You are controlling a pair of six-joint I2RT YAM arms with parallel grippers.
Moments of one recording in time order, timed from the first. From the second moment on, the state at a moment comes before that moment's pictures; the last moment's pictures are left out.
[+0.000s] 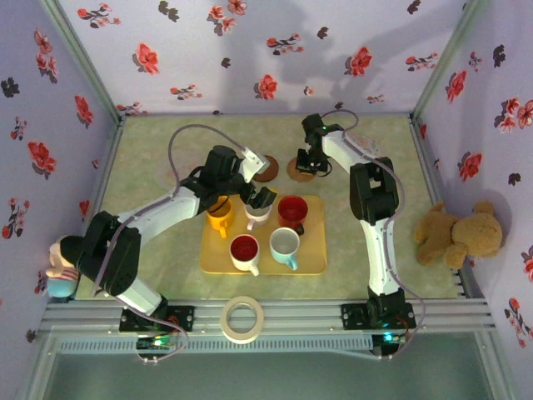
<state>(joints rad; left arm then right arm) -0.61 1.57 1.05 -0.06 0.39 0.14 0.34 2.33 1.92 -0.90 -0.14 0.45</state>
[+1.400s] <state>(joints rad) -0.62 1.55 1.05 -0.06 0.39 0.14 0.36 2.27 2.04 -1.05 -0.04 0.39</state>
